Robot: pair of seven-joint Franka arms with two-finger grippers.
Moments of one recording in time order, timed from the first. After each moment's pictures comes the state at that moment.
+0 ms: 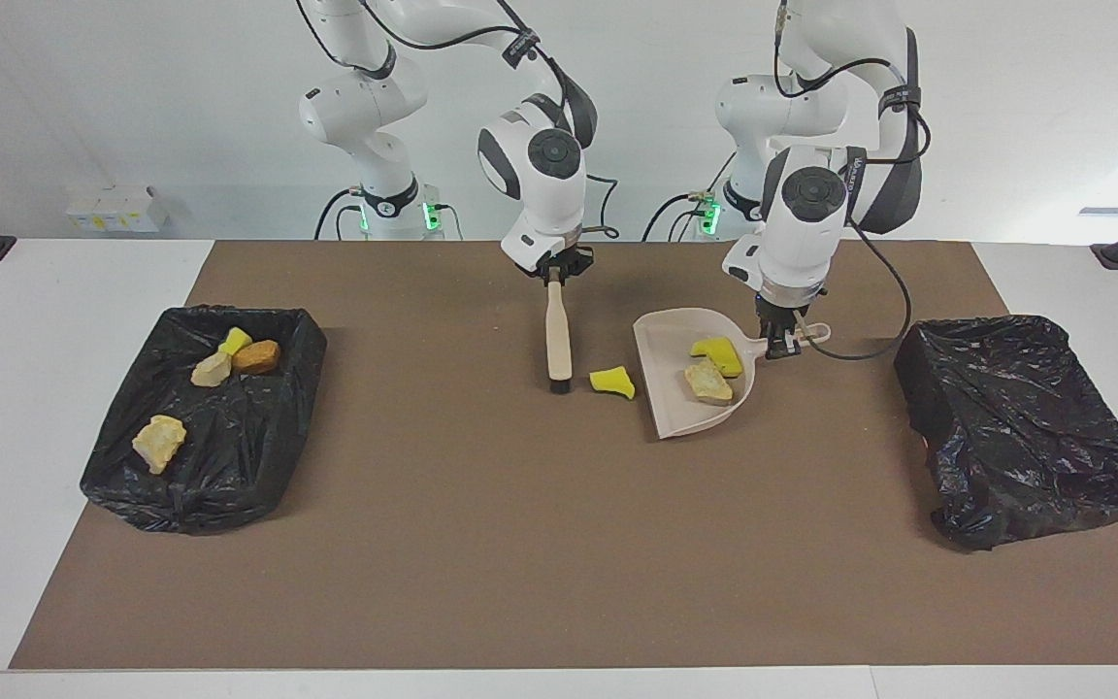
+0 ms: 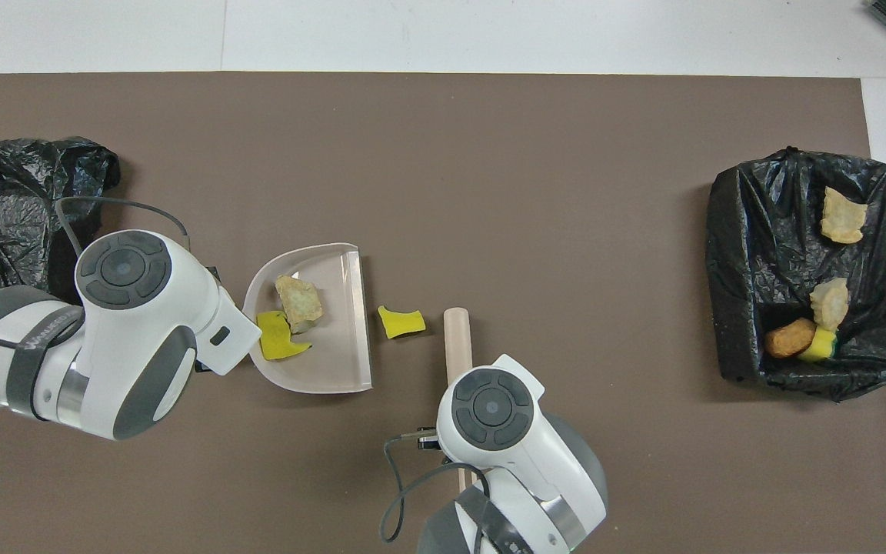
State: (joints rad) left arm -0.13 0.01 -0.20 -2.17 0.15 2.08 1.13; right arm 0.65 0.06 0.09 -2.19 0.18 2.11 0.62
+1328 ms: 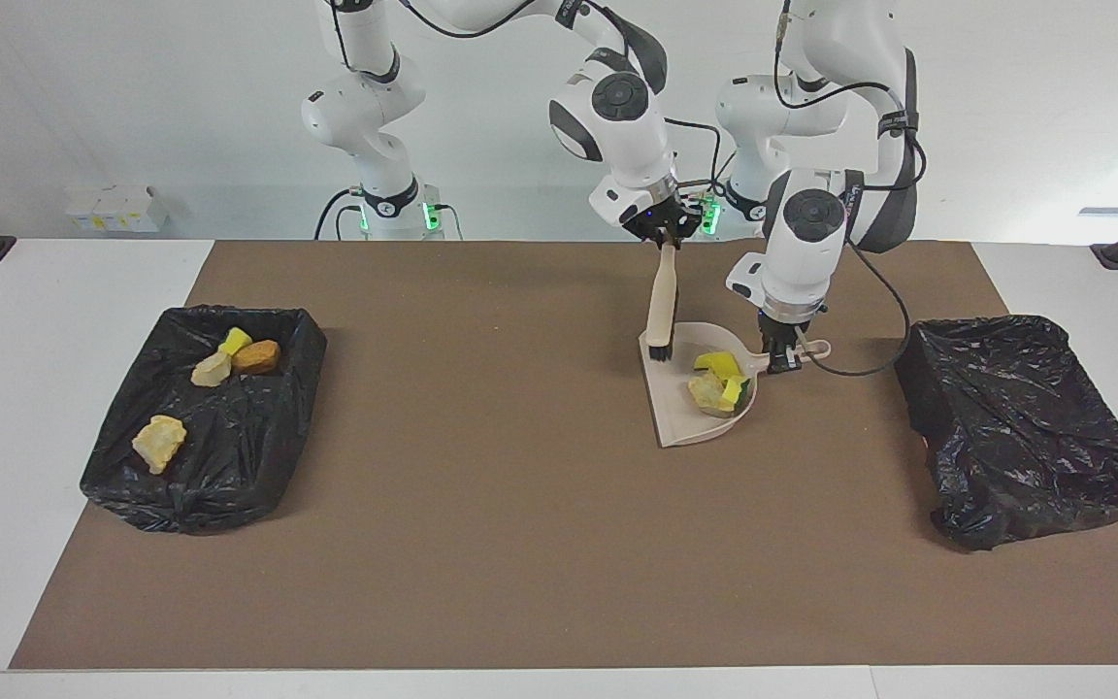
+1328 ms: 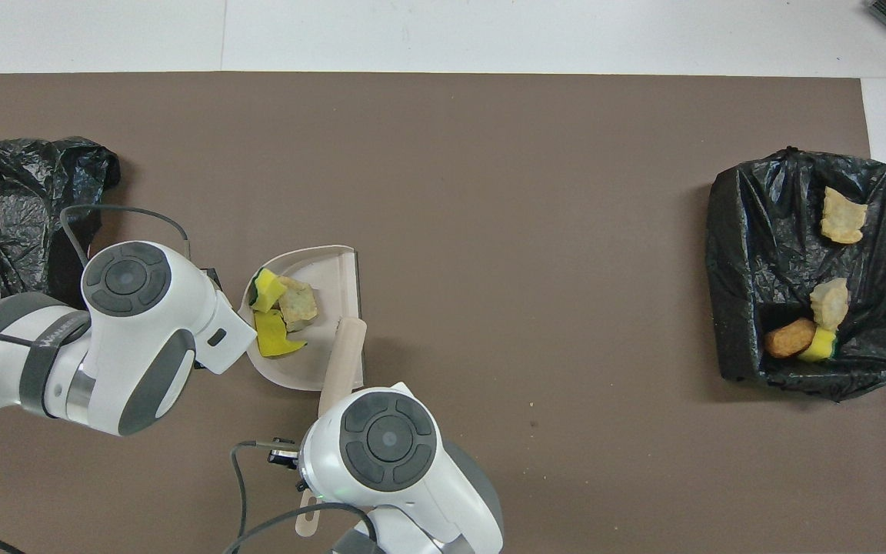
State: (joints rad) left arm -0.12 0.04 -0.16 -2.22 0.18 2.18 1.16; right arm 0.76 0.18 0.14 -1.88 0.43 2.13 0.92
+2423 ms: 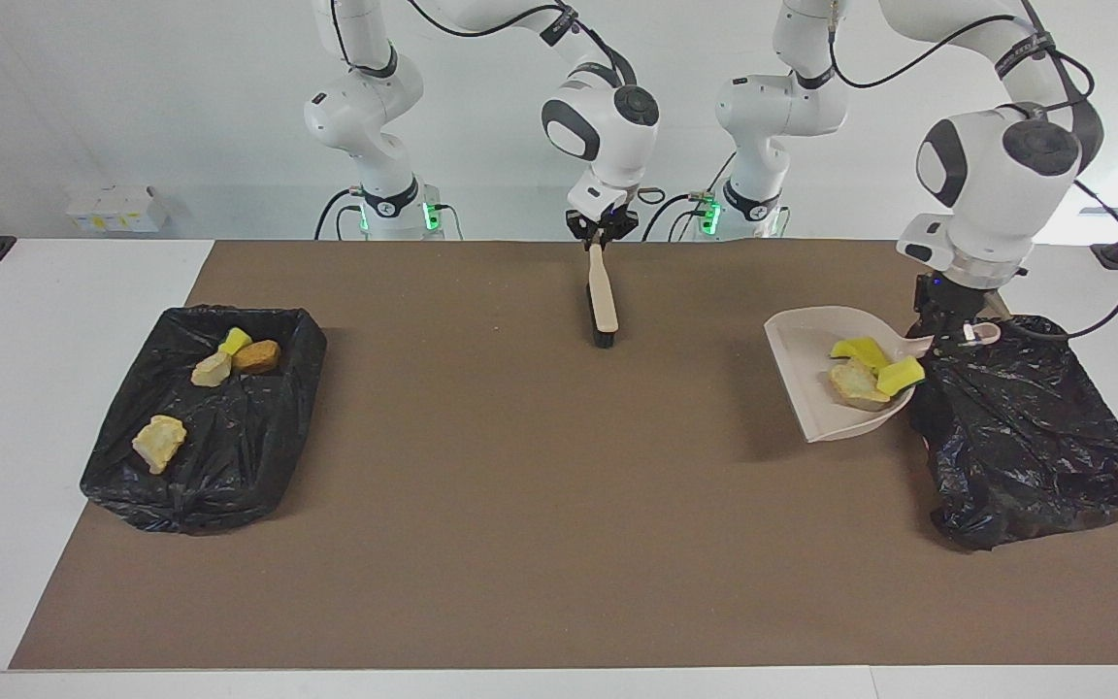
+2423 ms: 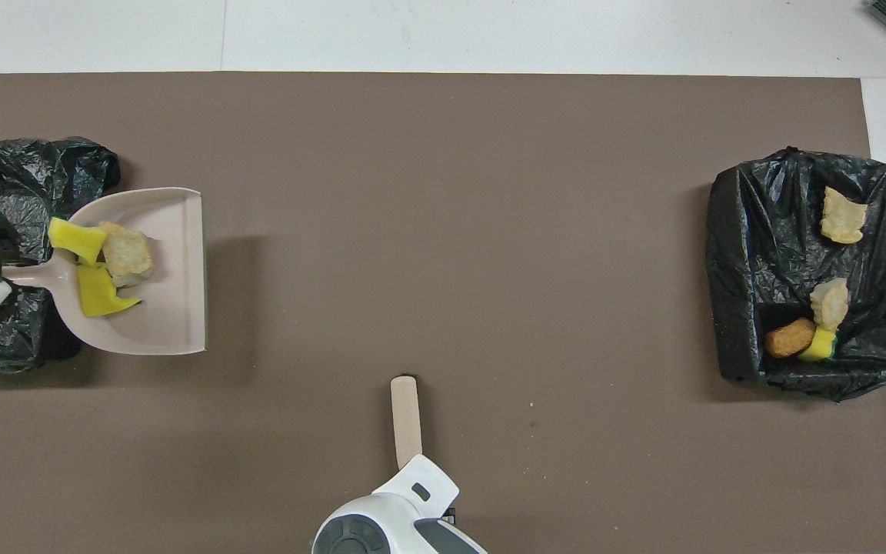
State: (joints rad) left arm -0.12 -0.03 0.22 -1.98 0.18 2.04 1.59; right arm 0.87 0.09 0.15 -2.17 0.08 2.08 0.92
